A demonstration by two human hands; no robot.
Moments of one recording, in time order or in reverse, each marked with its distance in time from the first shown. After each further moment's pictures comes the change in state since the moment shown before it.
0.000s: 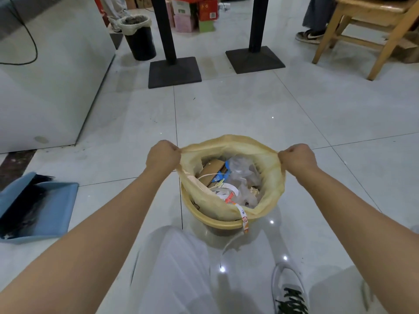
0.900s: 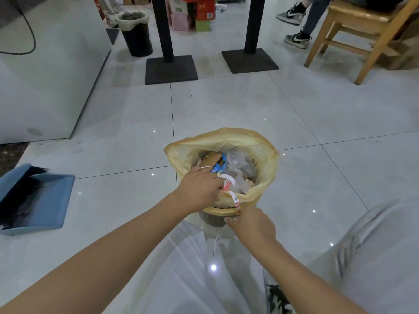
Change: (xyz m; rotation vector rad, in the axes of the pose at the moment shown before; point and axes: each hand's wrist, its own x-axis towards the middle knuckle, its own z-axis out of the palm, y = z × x) left_hand -0.109 -0.001 0.038 0.657 -0.177 0.972; right_hand -0.175 0.041 0.076 -0.540 -0.263 -0.128
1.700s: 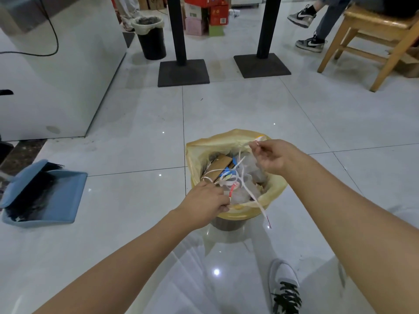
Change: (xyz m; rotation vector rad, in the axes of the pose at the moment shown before) left_hand -0.024 0.000 0.023 -0.103 0.035 0.045; right_hand 0.107 -0.044 -0.130 1.590 -0.366 0.386
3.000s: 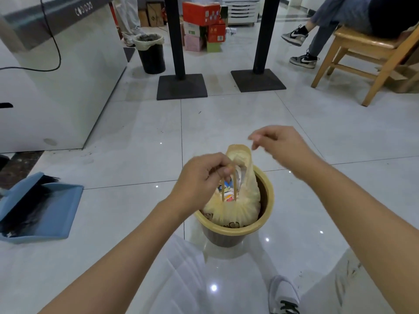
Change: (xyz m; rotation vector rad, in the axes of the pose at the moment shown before) left_hand 0.001 0.004 -0.113 -0.908 0.536 -0.179; right_hand -0.062 -0.026 0.017 -1.058 -0.062 -0.902
